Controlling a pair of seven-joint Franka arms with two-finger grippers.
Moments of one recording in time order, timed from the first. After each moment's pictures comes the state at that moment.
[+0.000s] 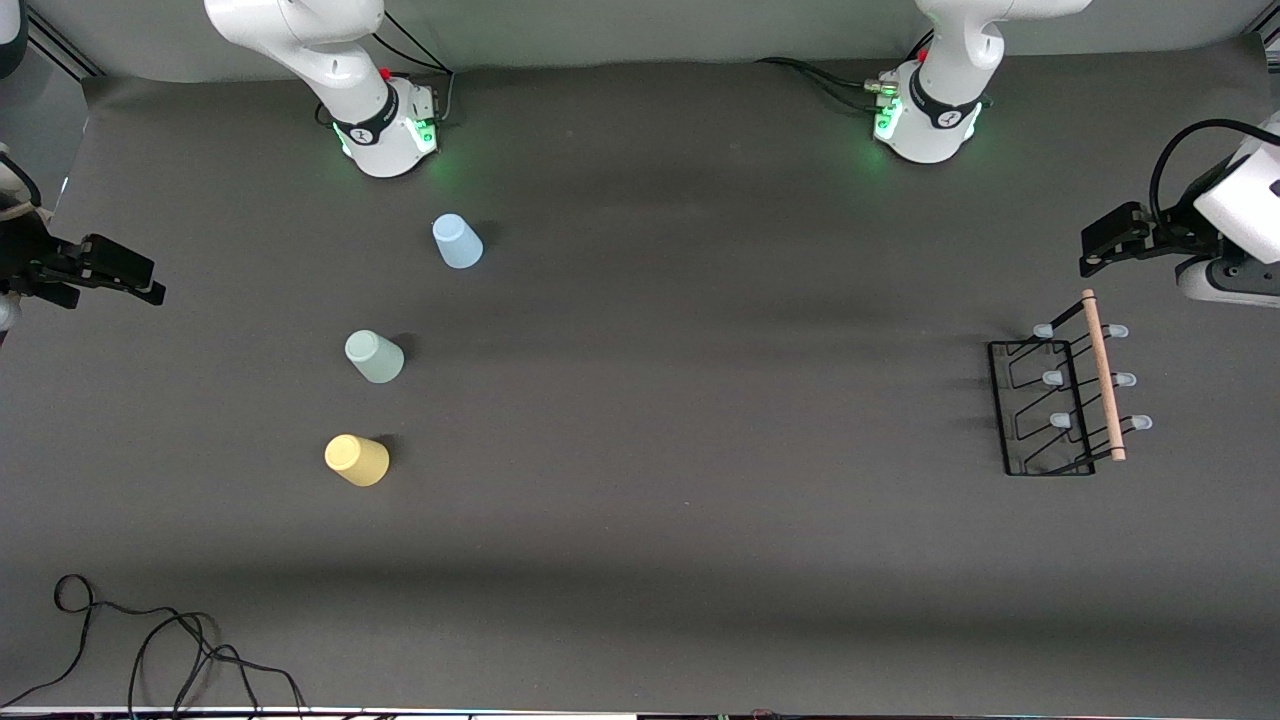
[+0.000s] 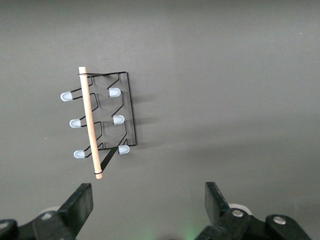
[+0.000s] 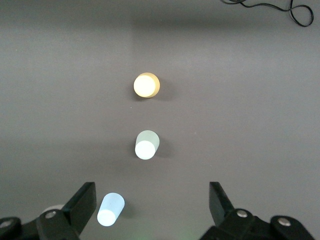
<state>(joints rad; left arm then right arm) -0.05 -0.01 -0.01 -1.59 -0.01 1.53 0.06 0.05 0.03 -0.08 -1.51 0.01 1.51 -0.03</state>
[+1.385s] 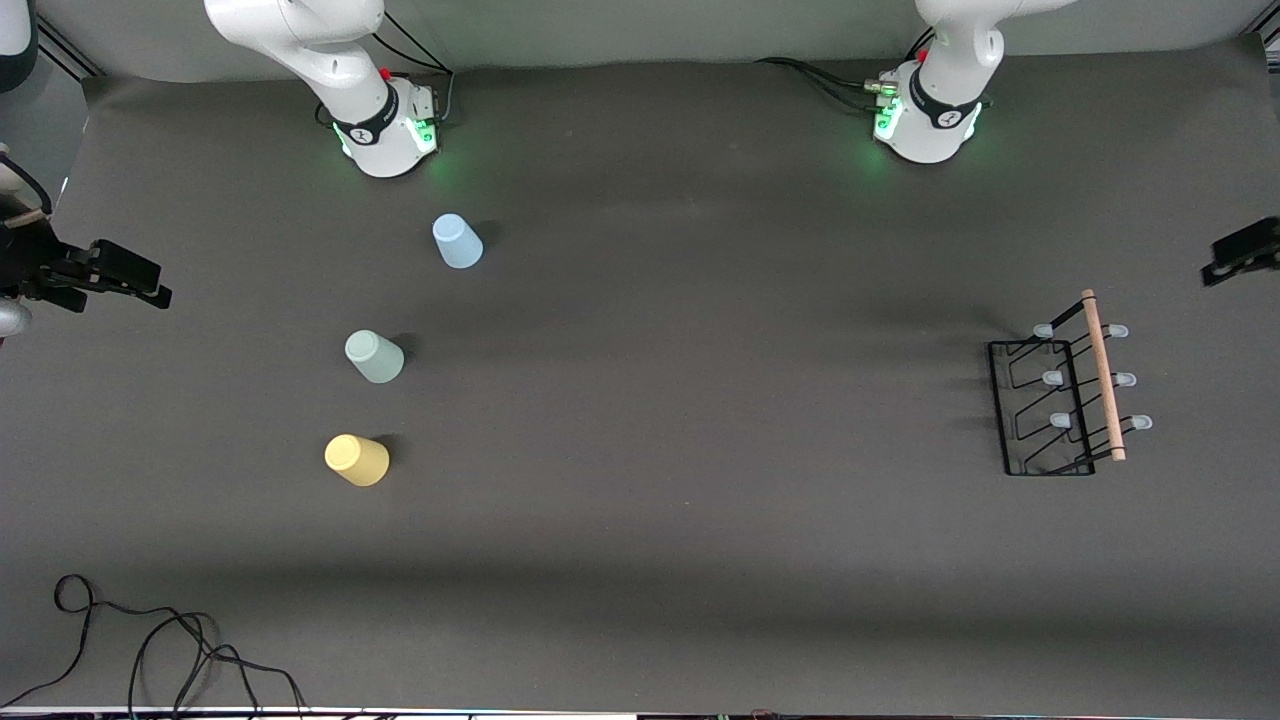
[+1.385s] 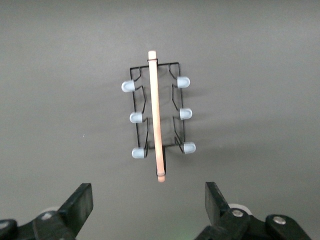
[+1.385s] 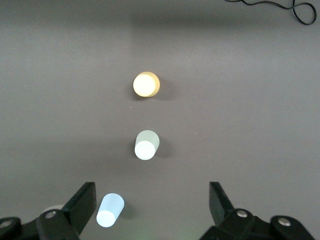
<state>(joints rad) 0.17 -0.02 0.04 -1.79 0.00 1.74 0.32 0.05 0.03 -0.08 -1.53 0.01 1.53 -0.03</state>
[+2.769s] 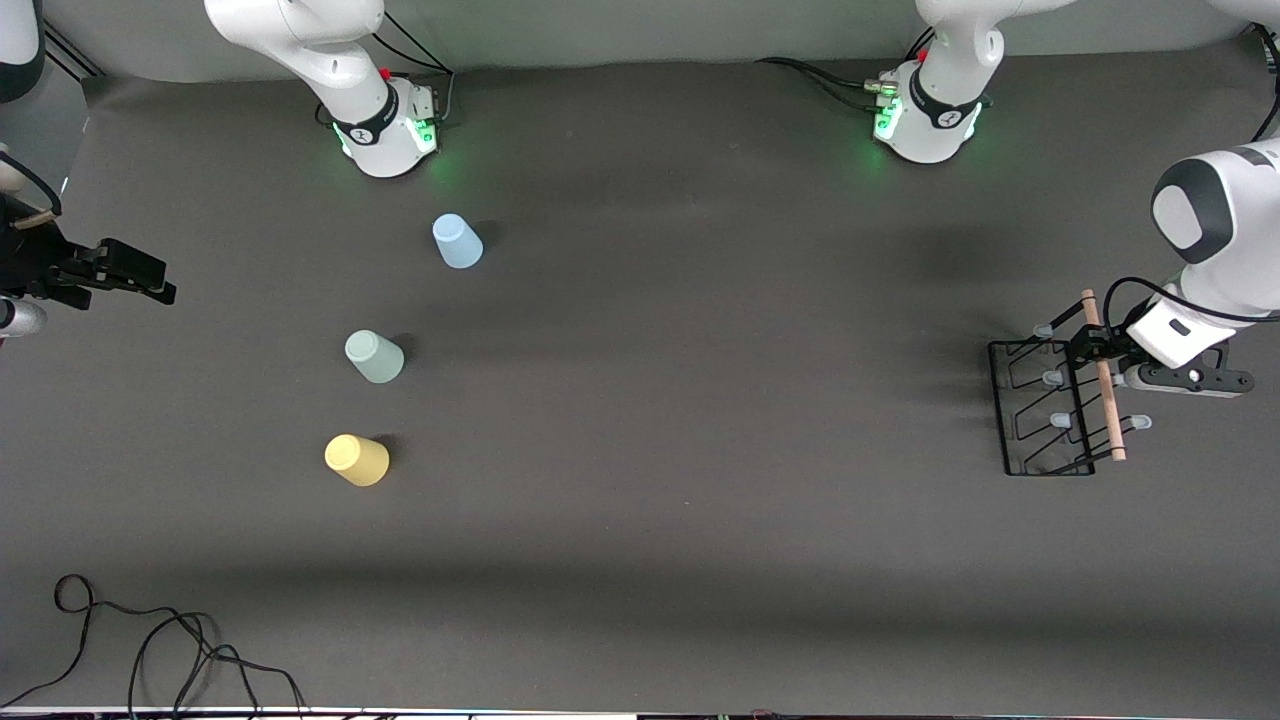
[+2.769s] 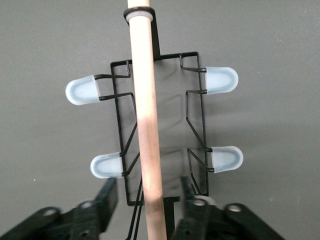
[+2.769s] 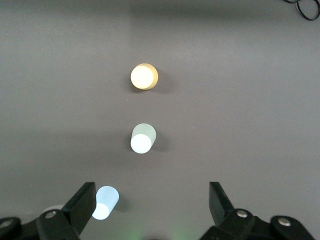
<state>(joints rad) 0.18 0.10 0.04 -2.23 0.00 2.37 0.33 0.05 0.03 -0.09 -1.54 0.00 1.51 -0.06</state>
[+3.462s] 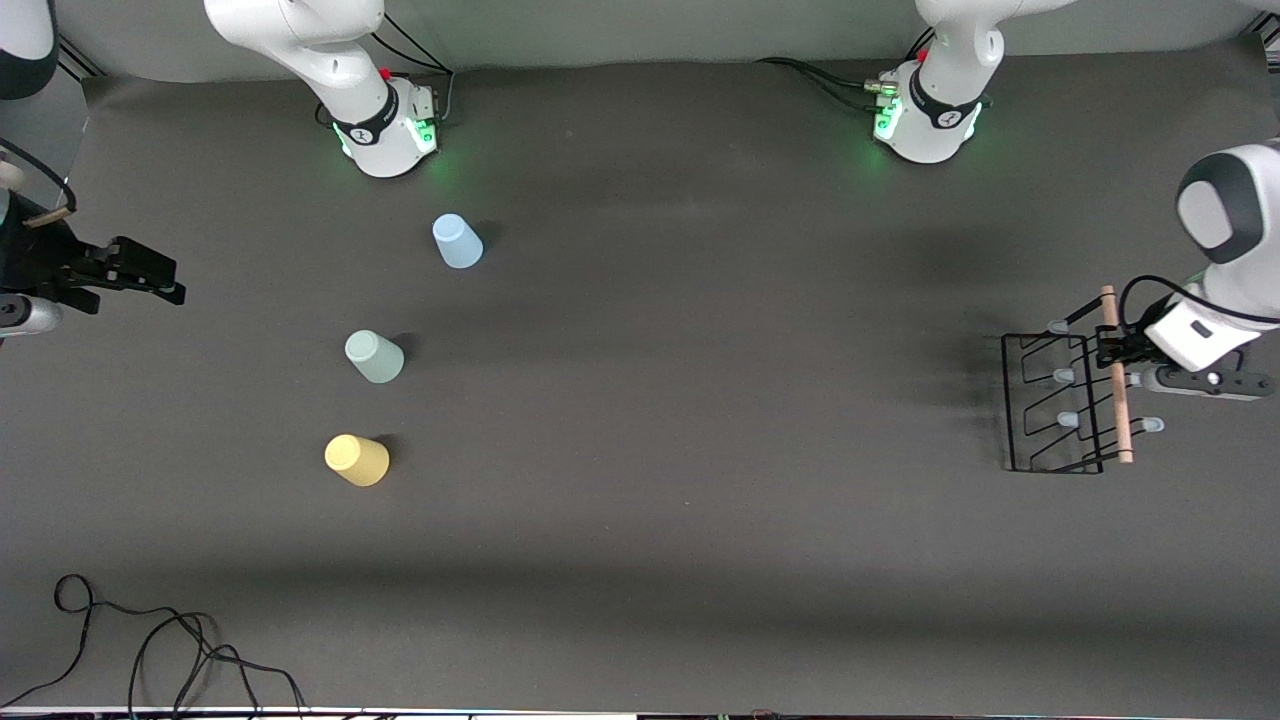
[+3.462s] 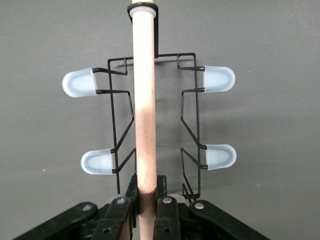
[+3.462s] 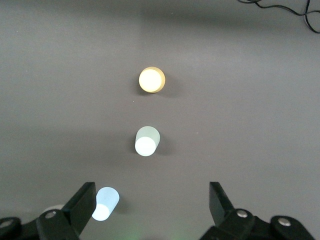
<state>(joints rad) 0.18 0.09 0.04 -2.10 0.00 2.16 0.33 0.08 0.03 -0.08 -1.54 0.00 1.52 -0.08</state>
